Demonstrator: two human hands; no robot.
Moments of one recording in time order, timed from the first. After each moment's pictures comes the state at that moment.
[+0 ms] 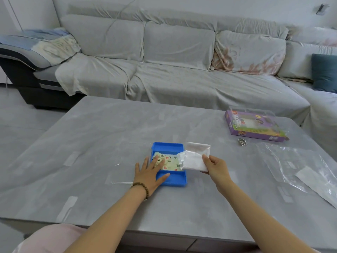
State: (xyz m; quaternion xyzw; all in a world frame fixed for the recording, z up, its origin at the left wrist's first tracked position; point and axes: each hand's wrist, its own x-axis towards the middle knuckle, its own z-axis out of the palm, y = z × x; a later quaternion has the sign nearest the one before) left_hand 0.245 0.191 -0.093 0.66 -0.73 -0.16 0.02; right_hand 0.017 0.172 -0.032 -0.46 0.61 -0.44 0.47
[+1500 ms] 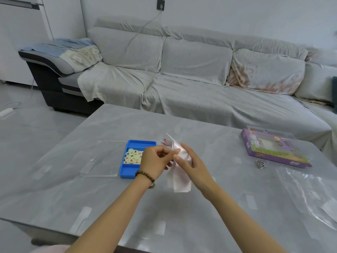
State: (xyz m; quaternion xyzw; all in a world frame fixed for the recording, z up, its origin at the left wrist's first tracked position) left_hand 0.266 0.186 0.036 0.56 -0.49 -0.38 0.55; right_hand 0.125 0.176 0.030 -0.63 0.48 -0.35 0.50
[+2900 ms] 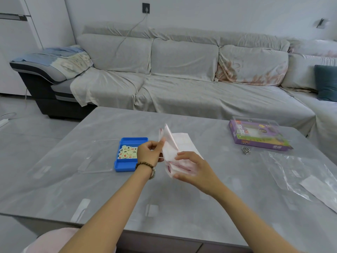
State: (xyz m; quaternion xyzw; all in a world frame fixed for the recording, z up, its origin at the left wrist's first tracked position) left_hand 0.238 0.188 0.030 0.61 -0.37 -0.39 0.58; right_hand 0.064 0.216 0.027 -0.75 0.43 -0.34 0.37
